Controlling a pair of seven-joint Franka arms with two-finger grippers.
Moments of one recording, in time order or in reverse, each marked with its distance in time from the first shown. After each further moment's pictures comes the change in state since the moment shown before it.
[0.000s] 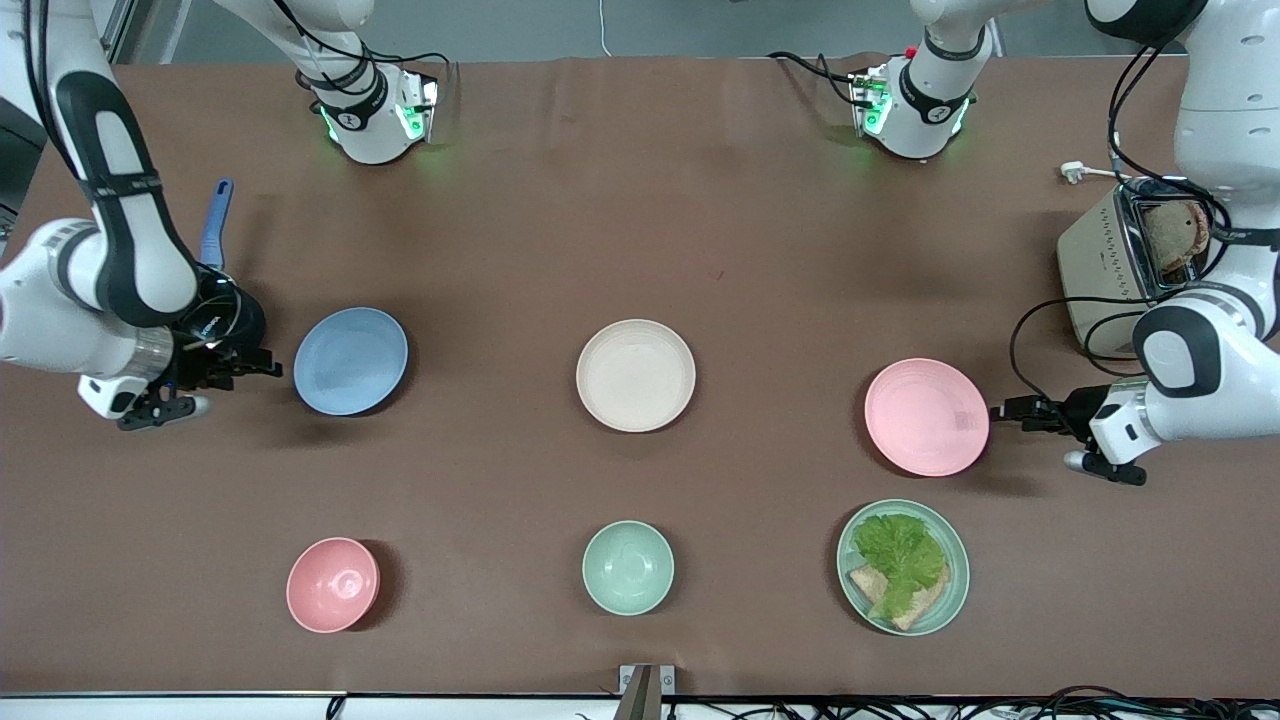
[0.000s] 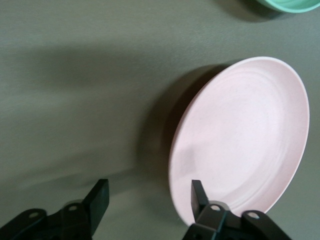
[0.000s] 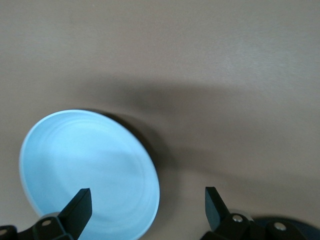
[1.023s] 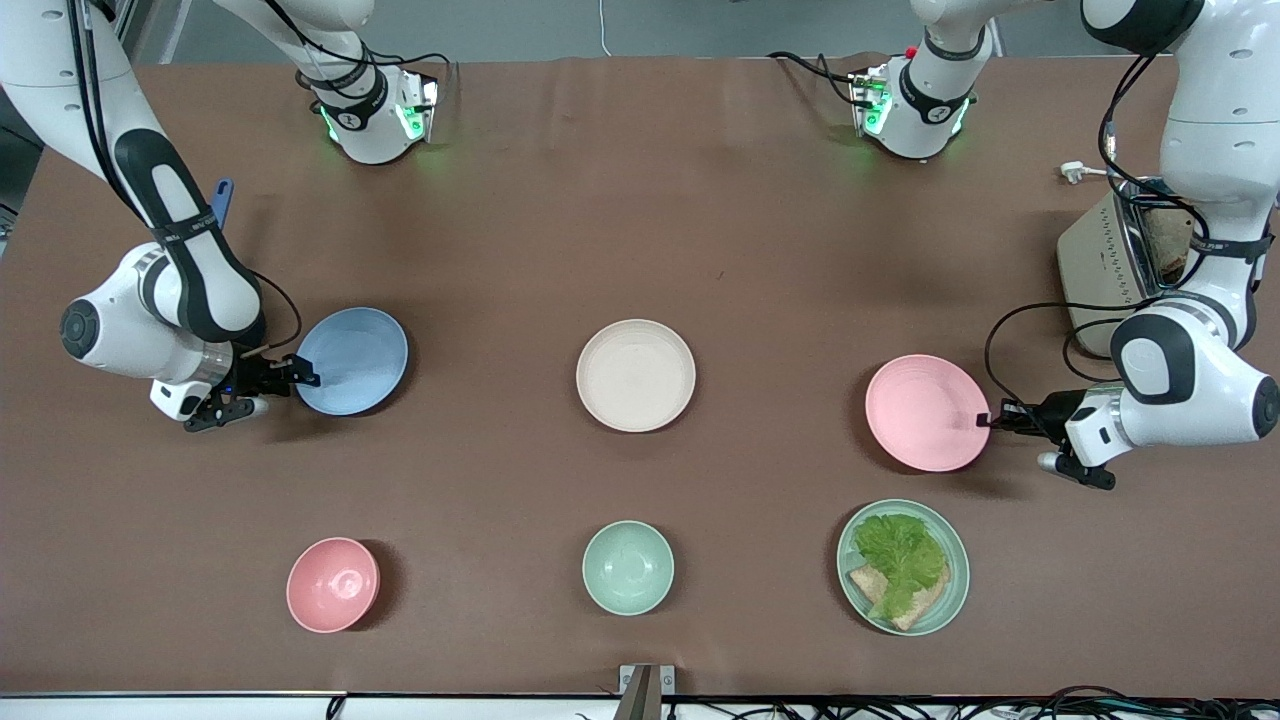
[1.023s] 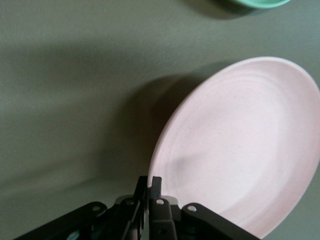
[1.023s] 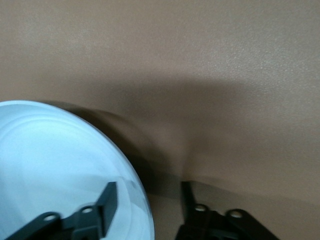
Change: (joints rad) left arm 0.002 -0.003 -0.037 0.018 -0.009 -0.040 0.035; right arm 0.007 0.100 0.018 -0.057 0.024 0.145 -0.052
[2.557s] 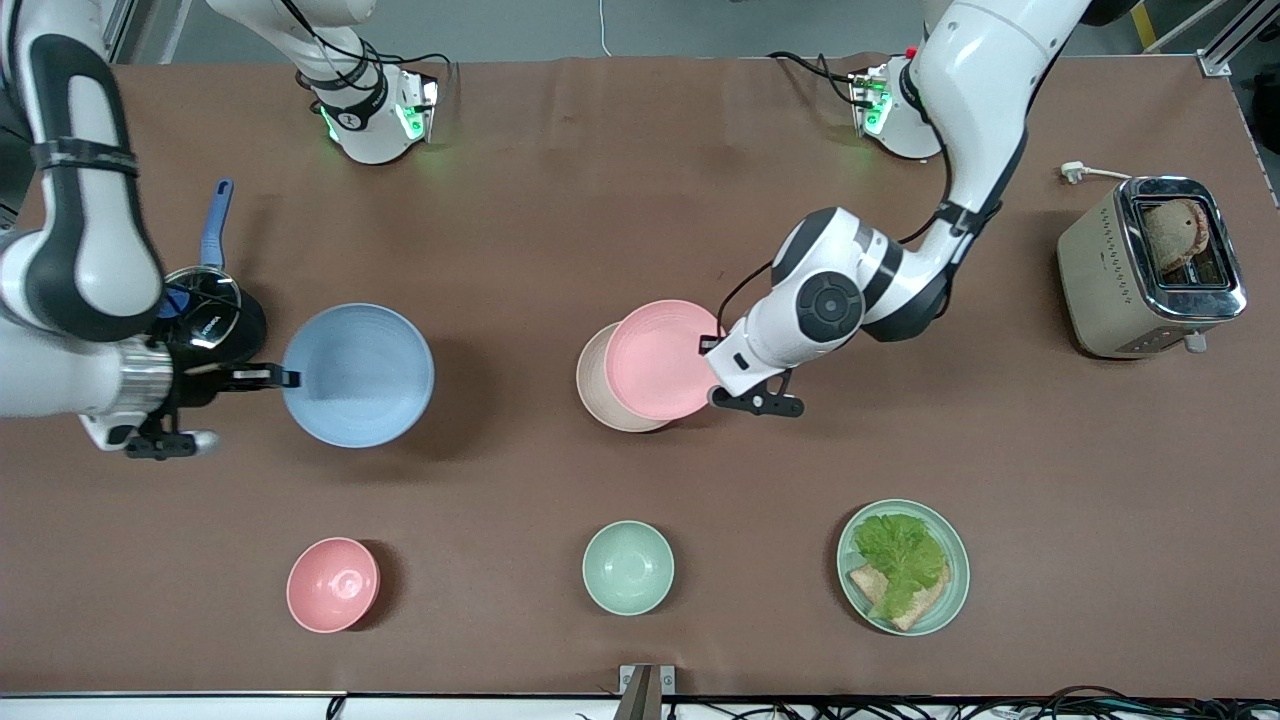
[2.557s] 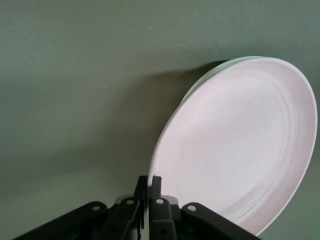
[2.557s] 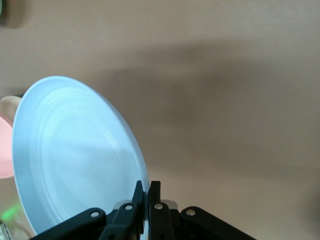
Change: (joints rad) left arm -0.553 -0.059 -0.247 -0.006 0.297 0.177 -1.079; right arm 0.212 -0.066 -0.028 0.501 0.071 -0.674 0.563
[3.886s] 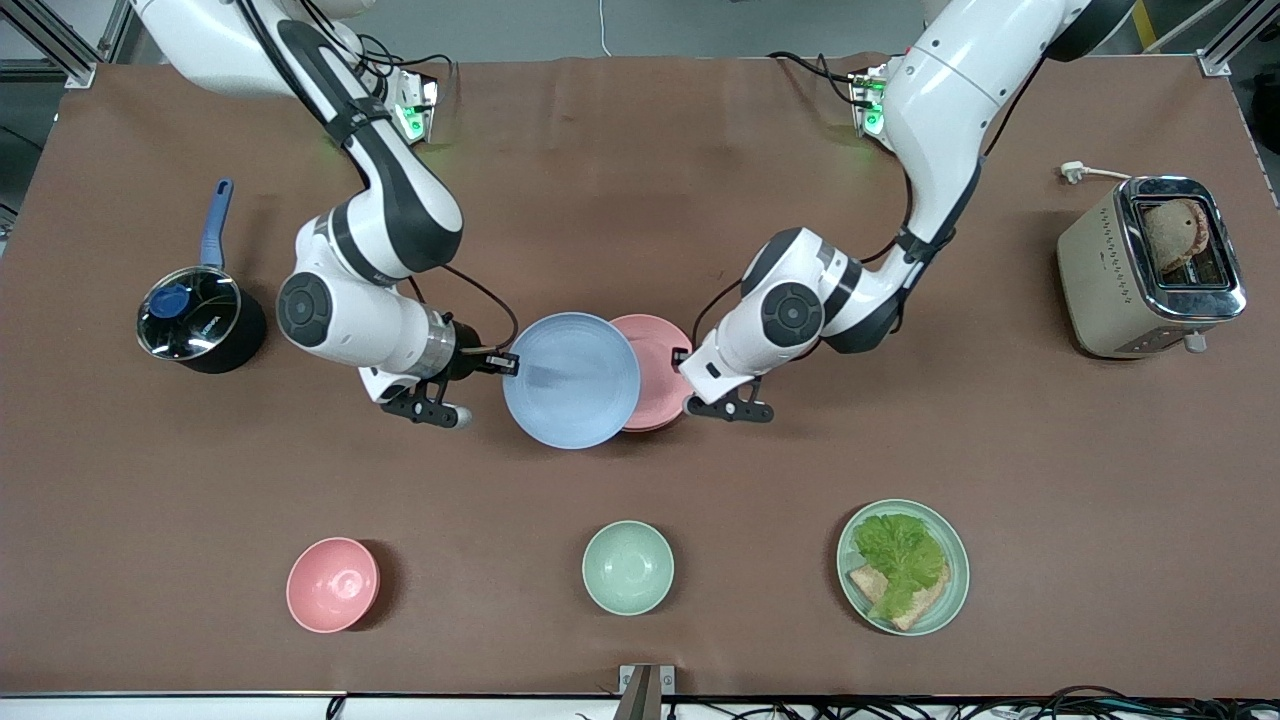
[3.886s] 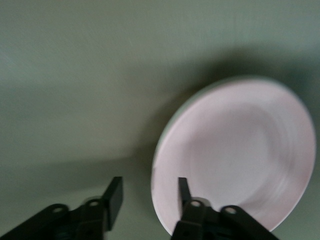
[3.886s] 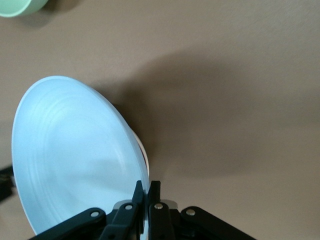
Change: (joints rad) left arm -0.011 0.052 0.014 0.028 0.038 0.123 -0.041; right arm 0.199 0.014 0.264 -0.193 0.000 0.452 0.557
